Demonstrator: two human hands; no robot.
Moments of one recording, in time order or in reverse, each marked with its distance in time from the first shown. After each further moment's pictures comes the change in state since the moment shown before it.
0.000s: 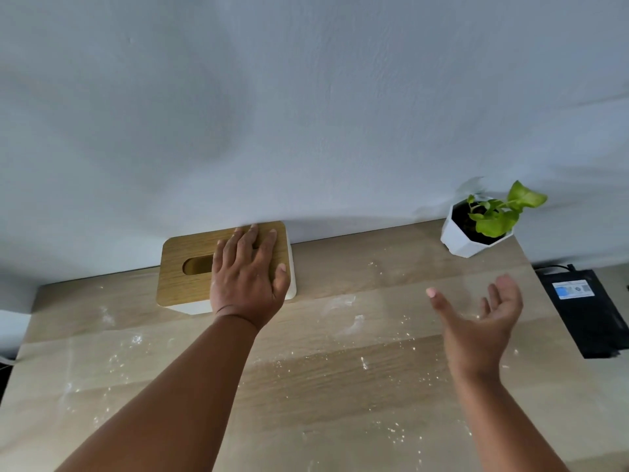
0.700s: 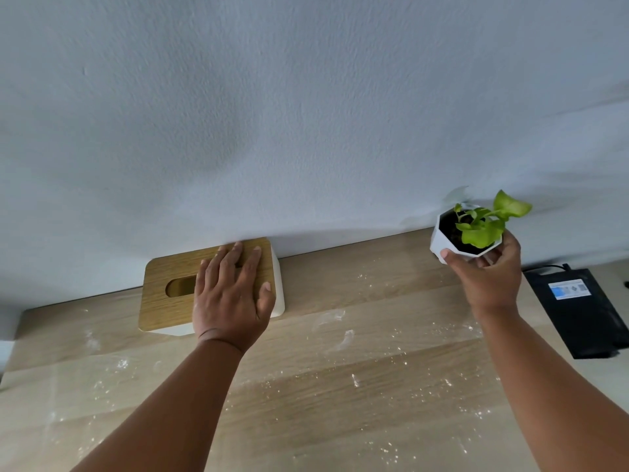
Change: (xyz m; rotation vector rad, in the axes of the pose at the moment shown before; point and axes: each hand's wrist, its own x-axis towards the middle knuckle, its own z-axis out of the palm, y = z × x) left_hand 0.000 0.000 -0.004 0.032 -0.019 0.003; right_hand 0.130 0.004 0.004 0.080 -0.122 -0.031
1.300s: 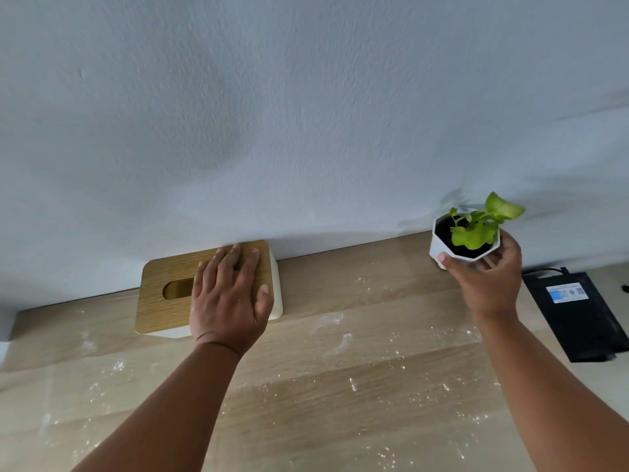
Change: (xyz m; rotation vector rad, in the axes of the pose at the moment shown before) left_hand 0.000 -0.001 0.003 0.001 0.030 0.007; right_hand 0.000 -0.007 0.001 -0.026 -0.001 -0.018
